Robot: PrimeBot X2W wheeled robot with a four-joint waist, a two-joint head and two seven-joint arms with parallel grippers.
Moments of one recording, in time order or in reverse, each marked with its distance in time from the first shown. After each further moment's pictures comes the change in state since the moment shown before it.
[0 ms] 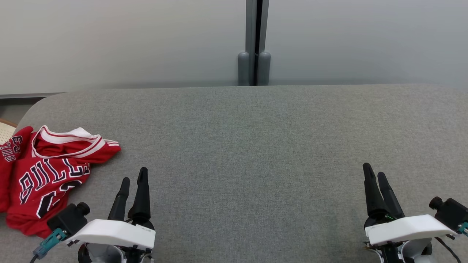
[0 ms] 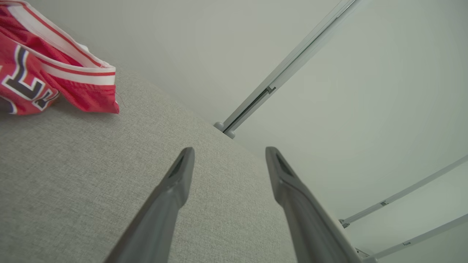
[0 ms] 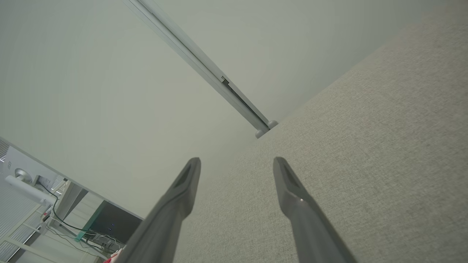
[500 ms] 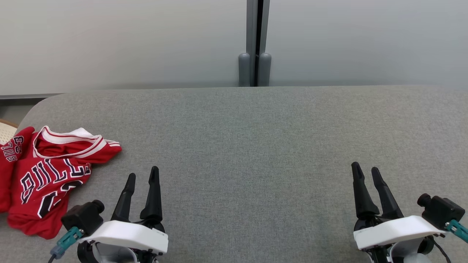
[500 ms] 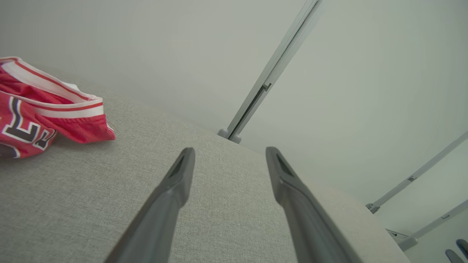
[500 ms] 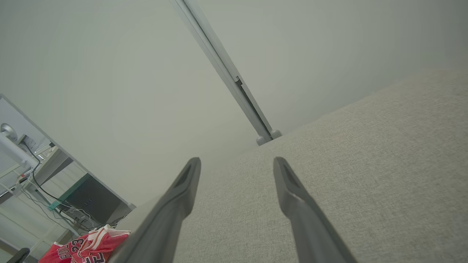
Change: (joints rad) left arm 0.007 0.003 -0.056 -0.033 0.194 0.037 -0.047; right arm 0.001 -0.003 0.045 -0.019 -0.197 0.000 -0.046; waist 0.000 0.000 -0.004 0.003
